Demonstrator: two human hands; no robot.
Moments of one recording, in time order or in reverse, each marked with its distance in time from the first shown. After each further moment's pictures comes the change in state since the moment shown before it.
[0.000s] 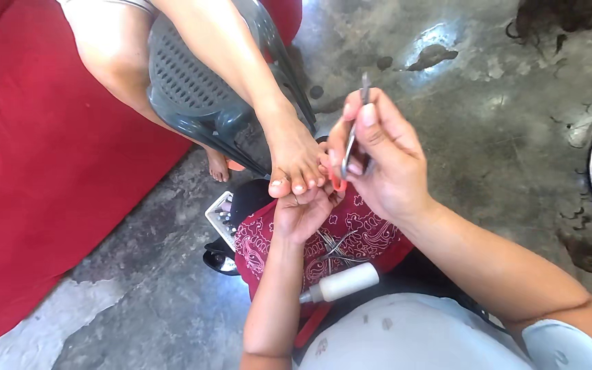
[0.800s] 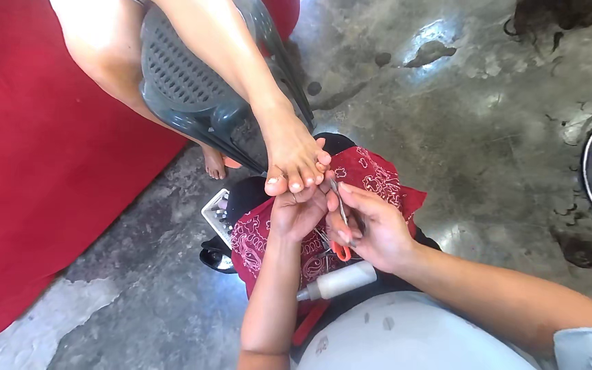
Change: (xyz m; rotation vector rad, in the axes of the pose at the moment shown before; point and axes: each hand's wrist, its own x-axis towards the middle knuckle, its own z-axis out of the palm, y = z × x) left_hand 0.000 0.001 0.000 -0.036 -0.036 0.008; right_hand -0.081 0.022 0.000 0.323 0.147 0.594
